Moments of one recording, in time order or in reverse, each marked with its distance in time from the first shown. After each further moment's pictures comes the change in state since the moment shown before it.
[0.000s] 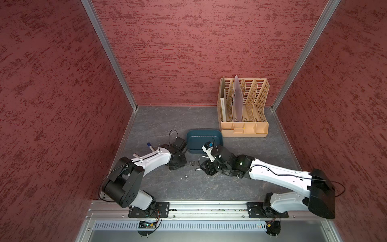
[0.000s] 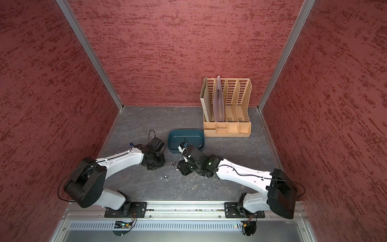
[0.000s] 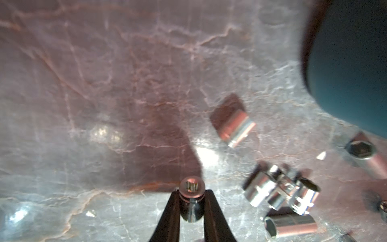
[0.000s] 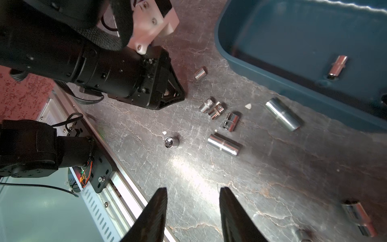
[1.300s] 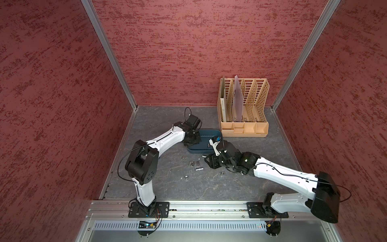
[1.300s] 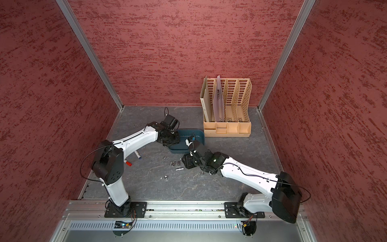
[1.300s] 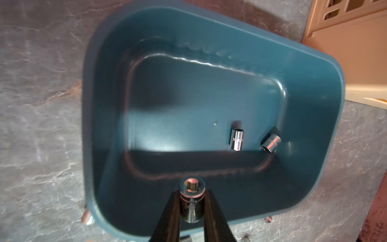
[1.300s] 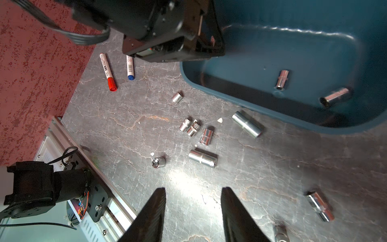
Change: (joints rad) left arm -0.027 0.348 0.611 -0.109 0.038 0.119; right arm -0.092 -0.052 -0.004 -0.010 0.043 0.061
